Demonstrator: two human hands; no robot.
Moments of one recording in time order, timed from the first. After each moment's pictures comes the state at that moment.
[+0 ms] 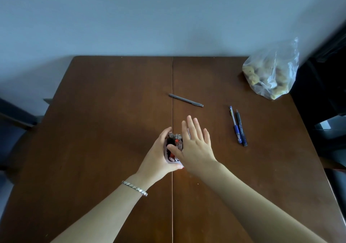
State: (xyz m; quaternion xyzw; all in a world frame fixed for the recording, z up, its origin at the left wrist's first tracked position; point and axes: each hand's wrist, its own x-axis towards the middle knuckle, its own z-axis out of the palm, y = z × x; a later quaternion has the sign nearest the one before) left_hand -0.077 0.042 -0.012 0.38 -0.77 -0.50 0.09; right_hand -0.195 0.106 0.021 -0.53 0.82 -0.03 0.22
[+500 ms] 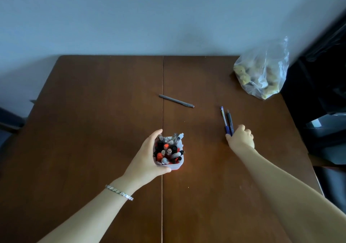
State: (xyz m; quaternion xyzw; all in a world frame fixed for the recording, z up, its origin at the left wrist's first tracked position) left_hand -0.079 0.038 -0.005 0.38 -0.77 -0.51 0.05; right_hand -0.353 0.140 -0.050 -0.15 0.95 -0.07 0.25
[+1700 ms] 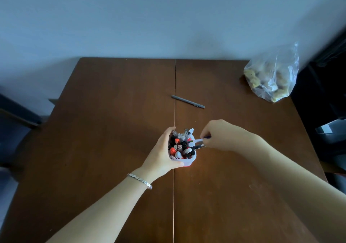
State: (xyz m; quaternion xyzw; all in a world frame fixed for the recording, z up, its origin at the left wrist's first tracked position) left_hand -0.077 0.040 -0.008 0.37 -0.77 -0.51 0.07; right_hand -0.256 0.100 0.088 -0.52 0.78 0.03 0.35
